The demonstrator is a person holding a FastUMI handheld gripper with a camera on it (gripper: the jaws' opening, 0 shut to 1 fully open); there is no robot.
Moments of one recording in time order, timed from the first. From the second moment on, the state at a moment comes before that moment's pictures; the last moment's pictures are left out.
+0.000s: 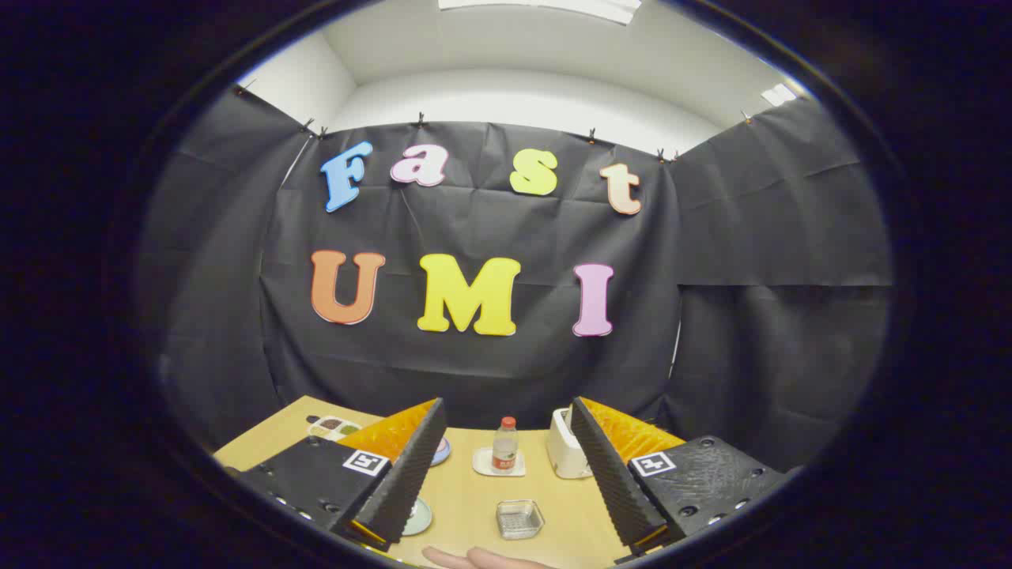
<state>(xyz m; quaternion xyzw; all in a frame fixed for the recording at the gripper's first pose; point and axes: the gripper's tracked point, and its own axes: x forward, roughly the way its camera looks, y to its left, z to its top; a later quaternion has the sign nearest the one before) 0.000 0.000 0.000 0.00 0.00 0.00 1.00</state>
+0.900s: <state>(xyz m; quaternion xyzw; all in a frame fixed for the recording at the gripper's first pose) 0.033 0.073 -0.071 -0.03 0.07 0.03 1.00</state>
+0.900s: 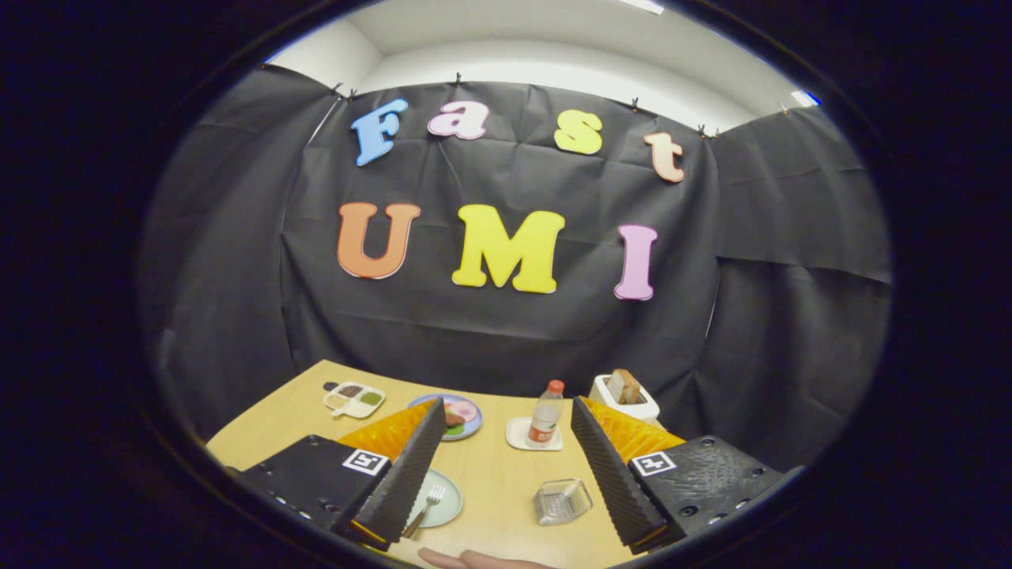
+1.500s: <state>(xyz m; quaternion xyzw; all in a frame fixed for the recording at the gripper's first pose) 0.055 0.117 -0.152 -0.03 0.13 0.06 0.99</state>
